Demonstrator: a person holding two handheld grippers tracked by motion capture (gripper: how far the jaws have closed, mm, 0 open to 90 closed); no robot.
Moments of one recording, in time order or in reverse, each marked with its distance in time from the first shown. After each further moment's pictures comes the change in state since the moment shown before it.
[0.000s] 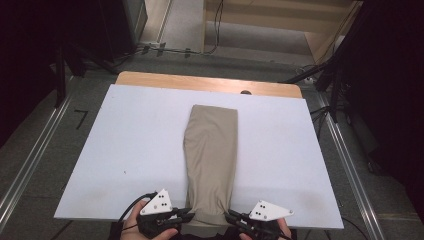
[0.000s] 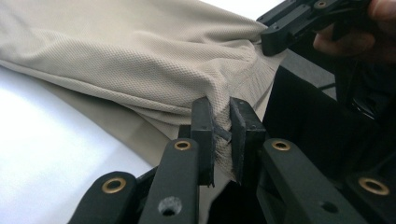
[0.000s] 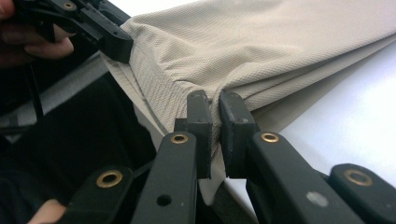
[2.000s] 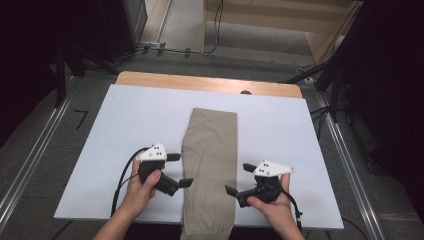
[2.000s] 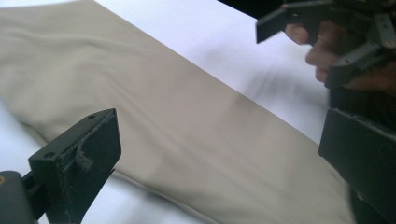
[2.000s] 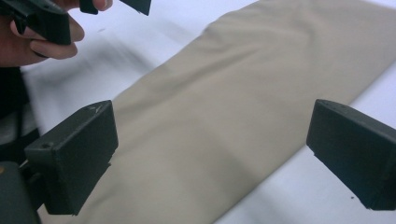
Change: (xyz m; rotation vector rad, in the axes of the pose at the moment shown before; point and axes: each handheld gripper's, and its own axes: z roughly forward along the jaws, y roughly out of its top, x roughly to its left) left arm 0.117 0.067 0.009 -0.146 -0.011 -0.042; right arm -0.080 0.067 0.021 -0.068 -0.046 -0.030
